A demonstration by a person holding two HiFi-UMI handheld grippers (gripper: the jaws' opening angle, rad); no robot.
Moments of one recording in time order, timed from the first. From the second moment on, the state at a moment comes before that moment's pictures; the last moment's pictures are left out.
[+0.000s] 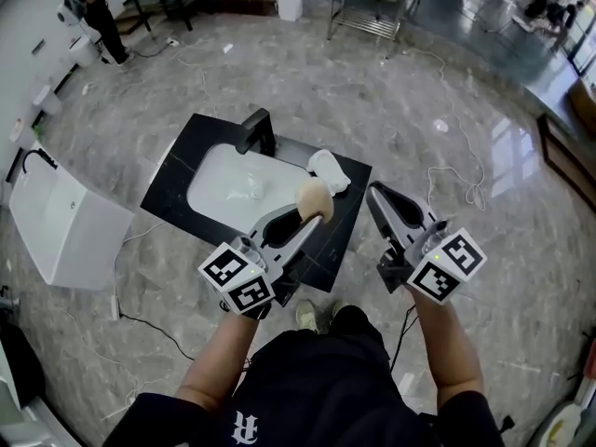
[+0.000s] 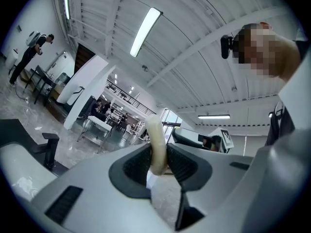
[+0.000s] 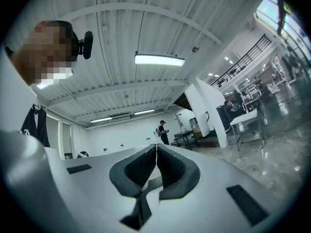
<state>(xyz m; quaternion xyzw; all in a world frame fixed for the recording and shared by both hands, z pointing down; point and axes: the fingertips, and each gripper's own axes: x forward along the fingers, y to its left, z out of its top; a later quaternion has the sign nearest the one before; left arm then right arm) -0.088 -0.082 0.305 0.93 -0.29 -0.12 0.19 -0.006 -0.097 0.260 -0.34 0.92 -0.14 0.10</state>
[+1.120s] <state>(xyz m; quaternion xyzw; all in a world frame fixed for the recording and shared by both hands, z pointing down) -0.029 -0.308 0.526 0.89 -0.34 -0.07 0.31 0.011 -0.331 0.398 -0.23 0.95 -0.22 0.04</state>
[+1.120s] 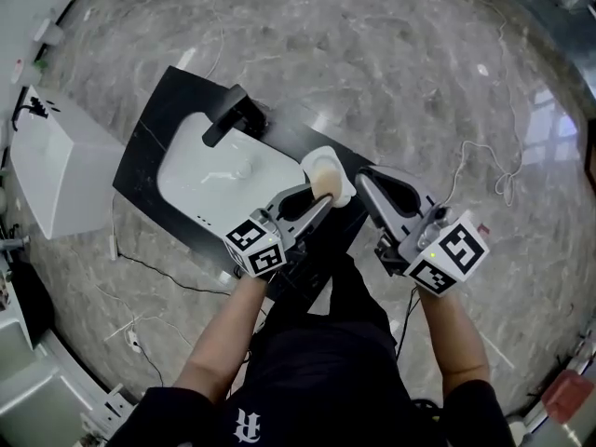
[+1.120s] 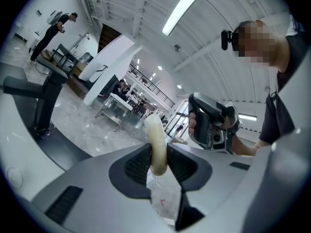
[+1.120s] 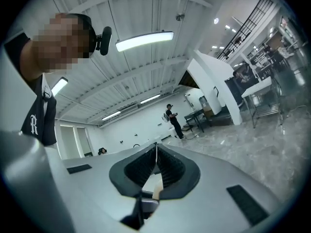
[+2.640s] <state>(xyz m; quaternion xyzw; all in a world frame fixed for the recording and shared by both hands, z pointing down) -0.030 -0.341 0.663 0.80 -0.44 -0.04 0.40 0.019 -0.374 0.499 -0.19 0.94 -0.30 0.00</state>
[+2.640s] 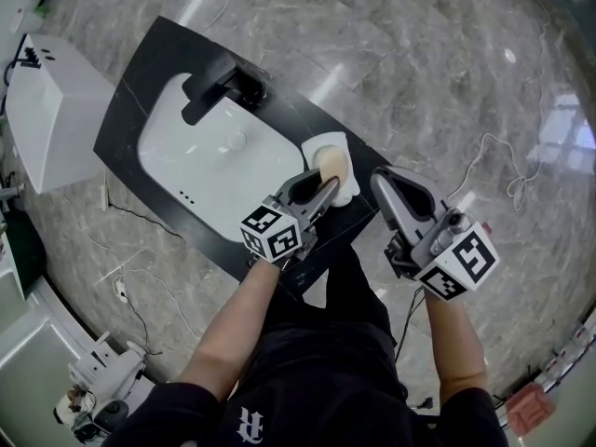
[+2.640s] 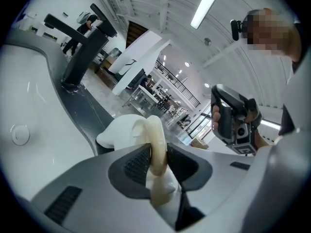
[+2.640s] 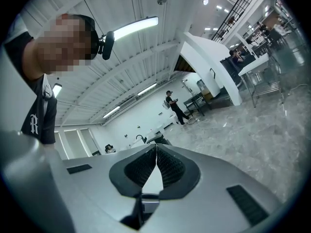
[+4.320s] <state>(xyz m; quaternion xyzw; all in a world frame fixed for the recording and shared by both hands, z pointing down) -0.045 -0.324 0.427 0.86 -0.48 -0.03 0.20 -0.017 -0.331 0.421 -0.23 0.95 -0.20 -0.01</state>
